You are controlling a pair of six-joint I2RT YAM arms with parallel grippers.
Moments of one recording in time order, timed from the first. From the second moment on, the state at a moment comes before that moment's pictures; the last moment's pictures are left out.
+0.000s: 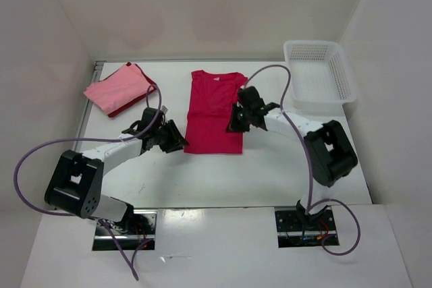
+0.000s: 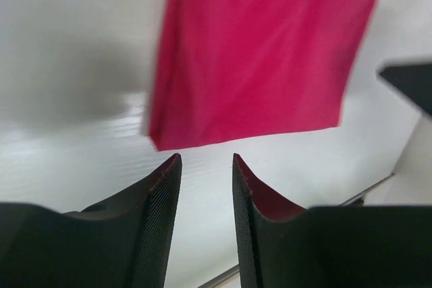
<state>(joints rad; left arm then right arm) -0.32 1.41 0.72 -0.15 0.30 -0.81 0.52 1.77 1.20 -0.28 -0.16 0.63</state>
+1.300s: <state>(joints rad) -0.32 1.38 0.70 -0.29 0.37 -0.74 0.44 1.45 0.73 -0.30 -0.33 0.82</state>
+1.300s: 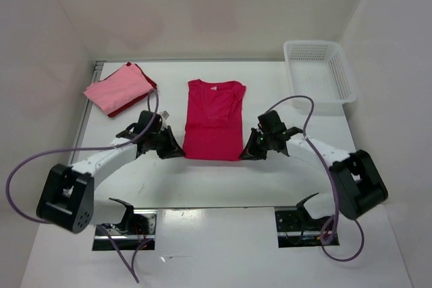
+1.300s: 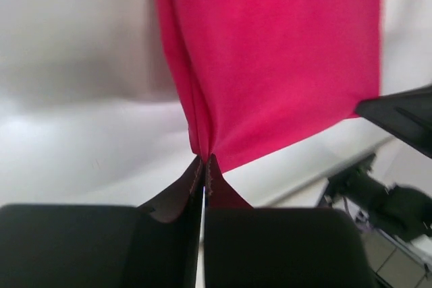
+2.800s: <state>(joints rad) -0.16 1.96 1.47 -0.15 0.30 -0.80 0.24 2.21 1.92 -0.57 -0.27 0.60</state>
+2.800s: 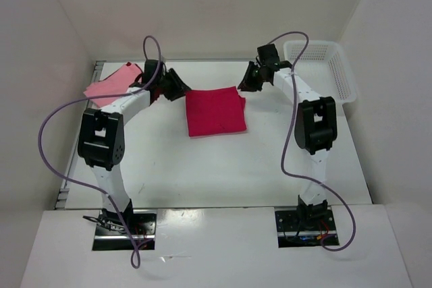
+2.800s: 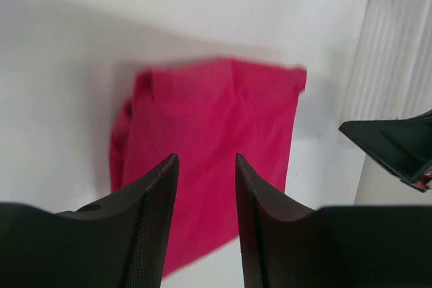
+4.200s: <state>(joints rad) -0.22 2.05 1.26 0.00 0.34 -0.68 0.29 1.60 1.13 -0.39 -0.35 0.60</state>
